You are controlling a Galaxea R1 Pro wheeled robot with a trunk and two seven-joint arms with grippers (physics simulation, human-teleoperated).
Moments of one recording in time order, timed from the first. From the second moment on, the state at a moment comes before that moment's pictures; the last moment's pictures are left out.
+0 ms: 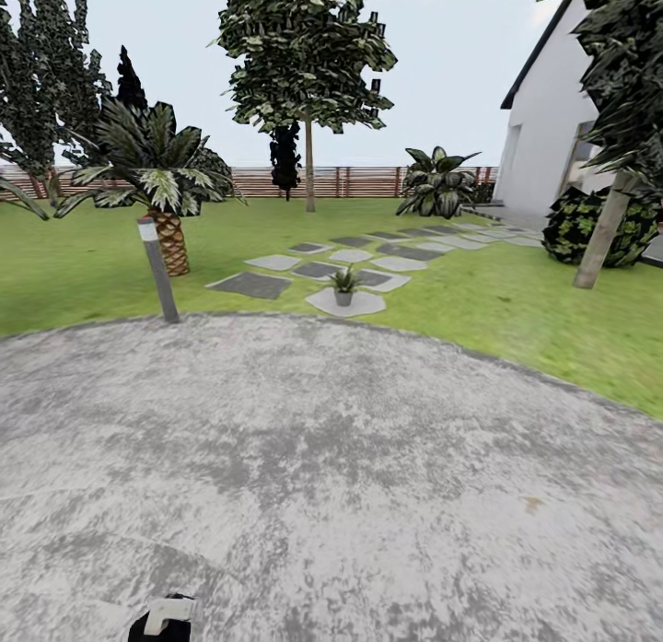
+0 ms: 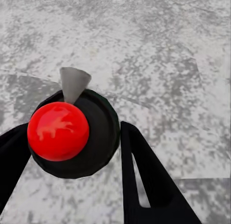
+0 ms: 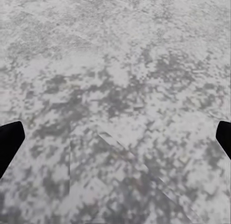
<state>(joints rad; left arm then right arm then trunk) -0.27 0.10 0.14 -0.36 -0.10 -0.34 -0.13 -0.13 0.00 -0.15 -0.13 0.05 -0.74 0.00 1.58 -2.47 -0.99</state>
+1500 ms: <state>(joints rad) -0.27 0.10 0.14 -0.36 -0.10 -0.34 -0.13 -0.13 0.00 -0.15 -0.13 0.05 -0.74 0.00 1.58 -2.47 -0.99</state>
